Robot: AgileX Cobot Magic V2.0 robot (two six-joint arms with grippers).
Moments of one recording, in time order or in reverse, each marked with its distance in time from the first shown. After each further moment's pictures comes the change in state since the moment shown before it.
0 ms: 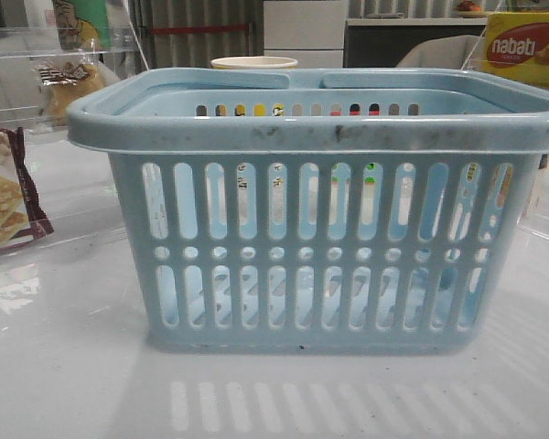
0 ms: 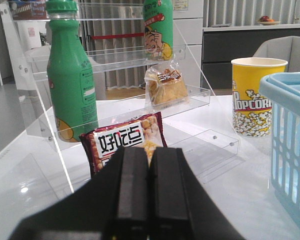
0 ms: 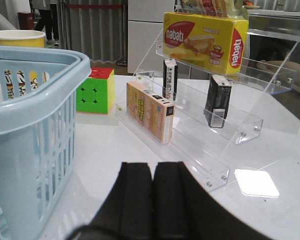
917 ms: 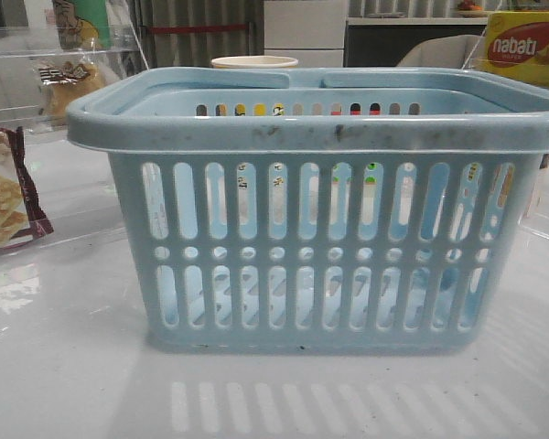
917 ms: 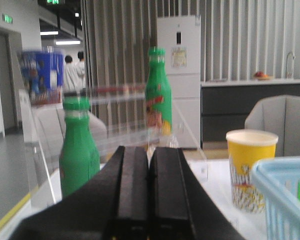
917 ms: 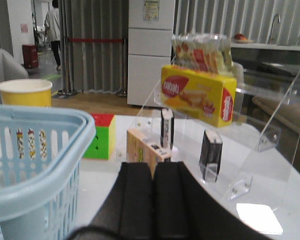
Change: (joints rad) left arm 0.000 0.000 -0.271 0.000 0.061 0.000; right arm 0.000 0.000 -0.226 0.000 0.088 0.000
